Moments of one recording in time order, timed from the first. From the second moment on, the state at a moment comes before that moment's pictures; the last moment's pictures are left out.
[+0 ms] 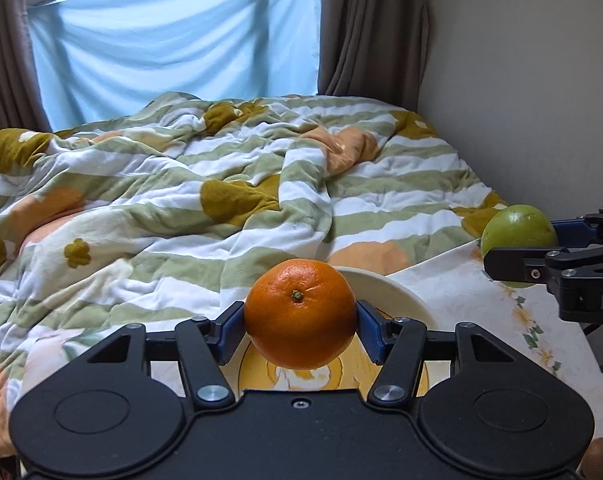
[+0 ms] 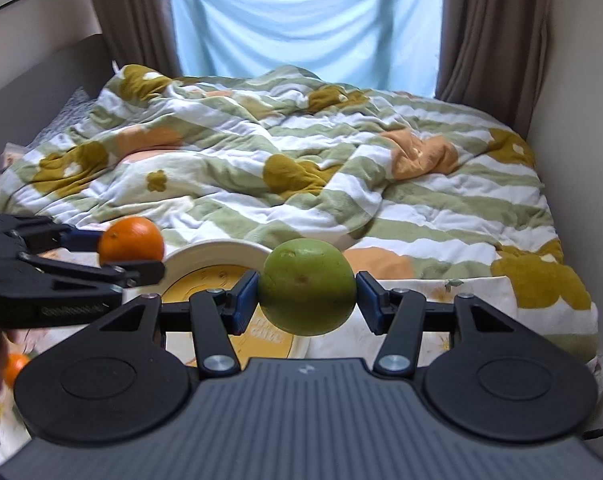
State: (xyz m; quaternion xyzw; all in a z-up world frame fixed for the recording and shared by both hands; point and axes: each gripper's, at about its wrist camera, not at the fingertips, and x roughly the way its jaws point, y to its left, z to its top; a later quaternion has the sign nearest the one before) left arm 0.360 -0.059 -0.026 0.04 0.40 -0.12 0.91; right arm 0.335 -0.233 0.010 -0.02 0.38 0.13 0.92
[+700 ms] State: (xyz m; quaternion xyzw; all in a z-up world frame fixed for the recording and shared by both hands) left arm 0.401 -0.085 -0.079 0.10 0.42 -0.14 0.89; right arm 0.373 -0.246 -0.019 -0.01 0.41 0.09 0.91
